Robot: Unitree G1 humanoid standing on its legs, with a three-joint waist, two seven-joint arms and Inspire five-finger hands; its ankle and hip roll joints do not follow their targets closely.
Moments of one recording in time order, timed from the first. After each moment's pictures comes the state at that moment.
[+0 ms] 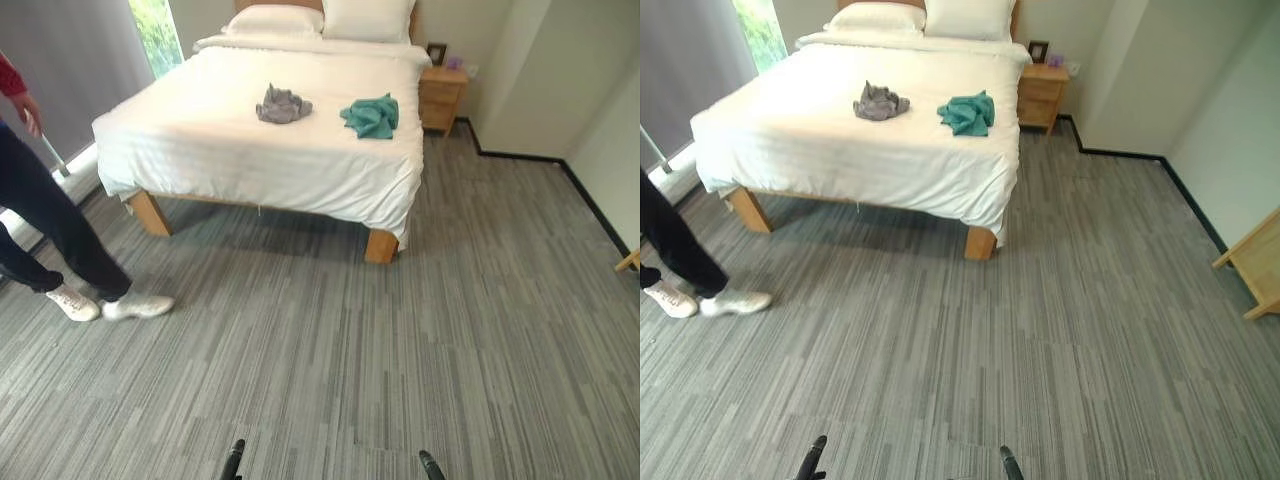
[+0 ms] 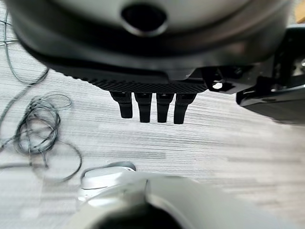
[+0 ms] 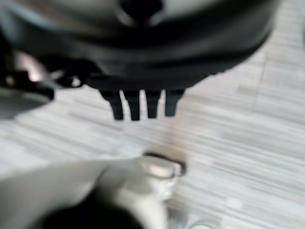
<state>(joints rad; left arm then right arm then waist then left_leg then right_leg) 0.07 0.20 -0.11 1.38 -0.16 -0.06 0.00 0.06 -0.22 0.14 1.37 0.14 -0.03 -0.02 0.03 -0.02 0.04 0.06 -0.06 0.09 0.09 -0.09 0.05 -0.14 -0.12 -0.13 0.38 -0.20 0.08</state>
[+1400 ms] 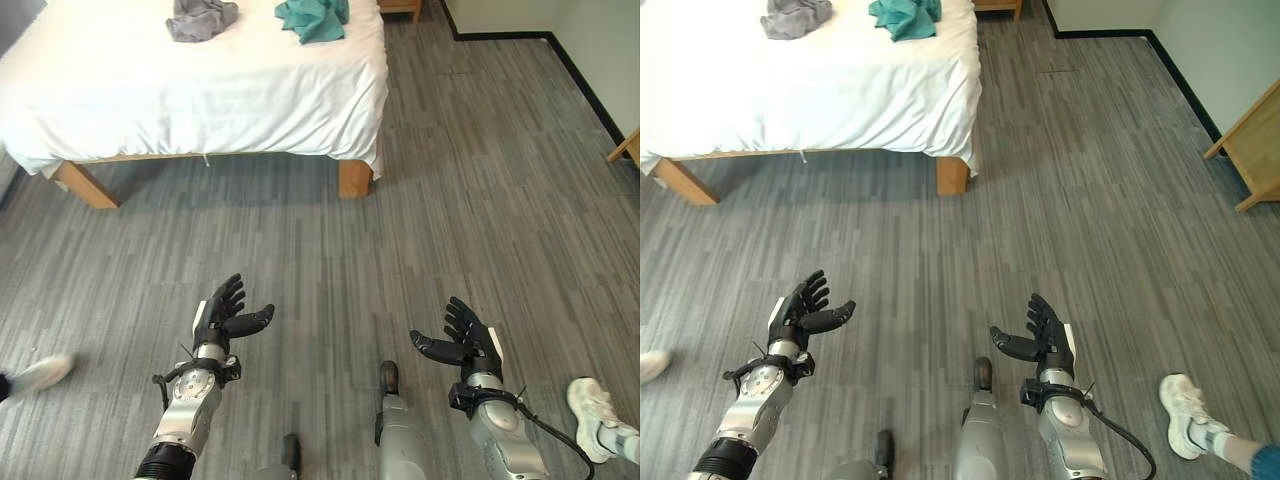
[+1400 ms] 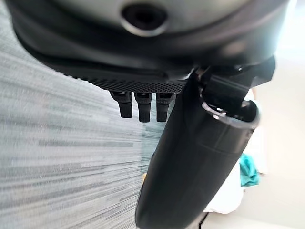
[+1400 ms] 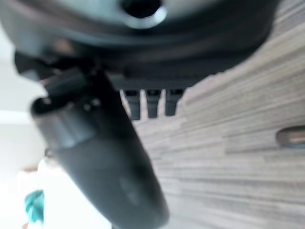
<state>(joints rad) -0.09 0.31 -0.11 0.42 -0.43 -0.10 0.14 0.06 -0.29 0.00 0.30 0.34 -0.10 -0.18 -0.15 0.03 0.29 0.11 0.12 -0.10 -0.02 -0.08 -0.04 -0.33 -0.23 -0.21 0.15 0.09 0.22</state>
